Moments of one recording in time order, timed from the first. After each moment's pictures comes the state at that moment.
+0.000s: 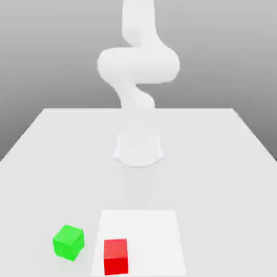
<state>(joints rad) 0.01 -0.71 -0.02 -2.32 0.01 2.33 0.78</state>
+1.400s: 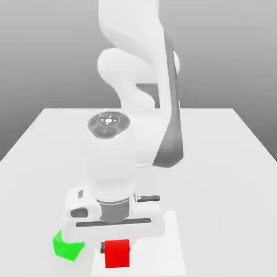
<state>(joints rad) 0.00 0.22 -0.10 -2.48 0.05 2.70 0.56</state>
